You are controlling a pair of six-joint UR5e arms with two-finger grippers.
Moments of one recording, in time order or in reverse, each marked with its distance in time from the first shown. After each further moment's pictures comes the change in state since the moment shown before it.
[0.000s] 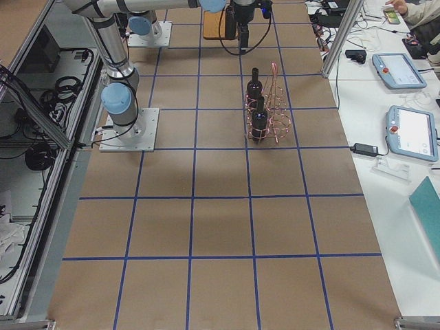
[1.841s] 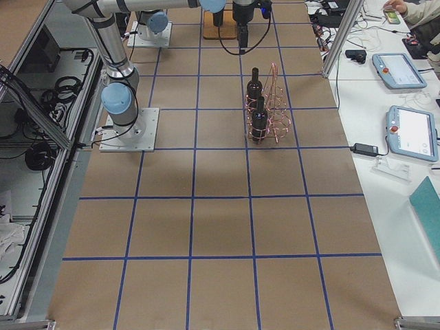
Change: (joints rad) left arm 0.436 0.093 -0.179 0.065 0.020 0.434; right arm 0.002 -0.002 0.001 0.007 0.000 -0.002
